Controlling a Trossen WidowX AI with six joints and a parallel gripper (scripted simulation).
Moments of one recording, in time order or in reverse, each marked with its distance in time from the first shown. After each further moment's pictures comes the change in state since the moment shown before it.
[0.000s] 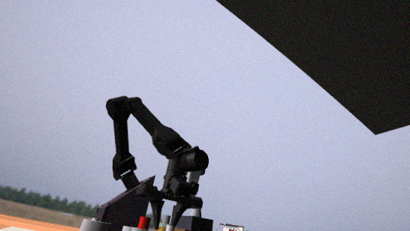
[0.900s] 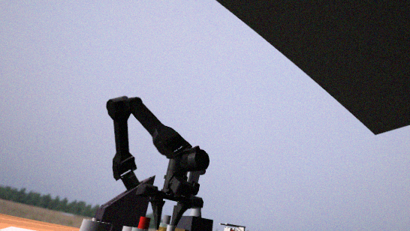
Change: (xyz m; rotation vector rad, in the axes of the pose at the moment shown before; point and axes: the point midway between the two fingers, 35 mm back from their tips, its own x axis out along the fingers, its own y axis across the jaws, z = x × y) arm 0.000 0.000 0.003 -0.001 0.000 0.000
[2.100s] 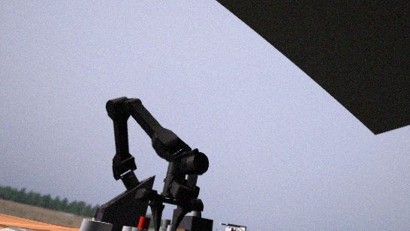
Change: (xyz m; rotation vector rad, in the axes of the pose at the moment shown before) arm 0.010 0.000 0.003 0.001 -0.002 0.004
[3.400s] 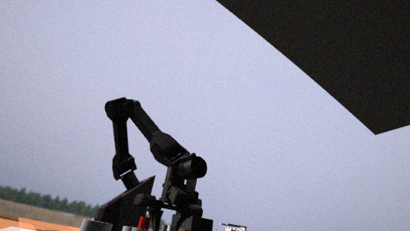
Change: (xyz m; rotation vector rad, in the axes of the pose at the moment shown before) arm 0.015 0.000 -0.001 0.004 -0.004 -0.001
